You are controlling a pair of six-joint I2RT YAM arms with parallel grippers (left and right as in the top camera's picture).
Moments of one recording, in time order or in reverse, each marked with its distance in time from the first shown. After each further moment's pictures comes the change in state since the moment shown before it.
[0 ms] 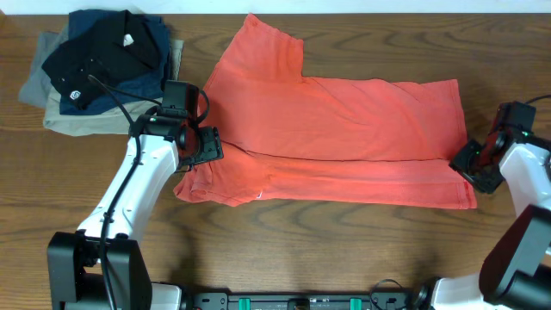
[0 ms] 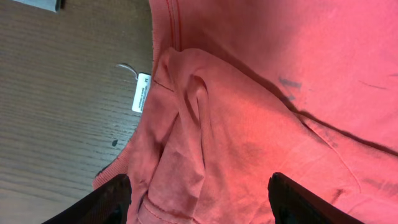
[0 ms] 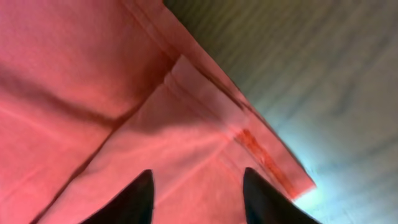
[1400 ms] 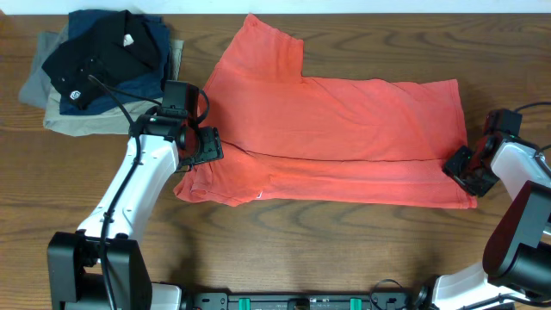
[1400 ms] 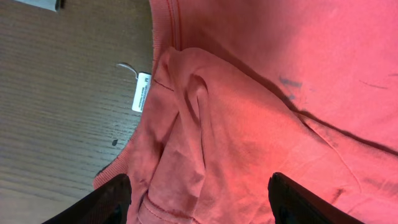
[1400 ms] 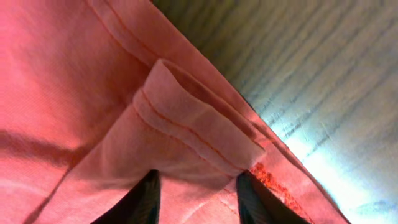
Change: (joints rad) left arm 0.000 0.000 0.000 -0.002 0.000 0.000; right arm 0.000 0.098 -0.050 0.103 0.000 0.021
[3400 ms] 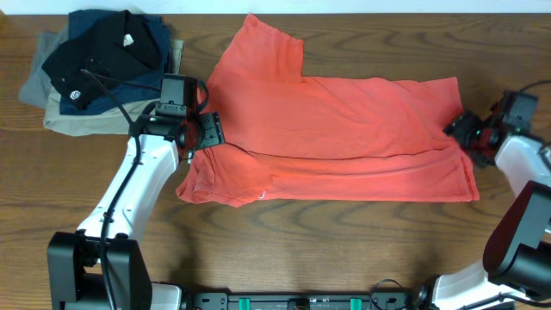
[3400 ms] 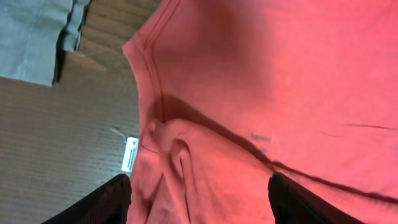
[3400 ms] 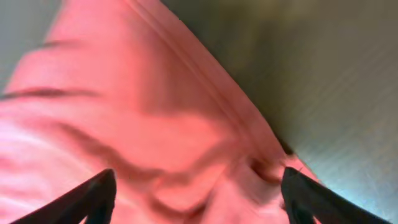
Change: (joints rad) left arm 0.000 0.000 0.008 0.168 0.011 0.012; right arm -0.002 0.007 0.110 0.229 -0.177 -0.004
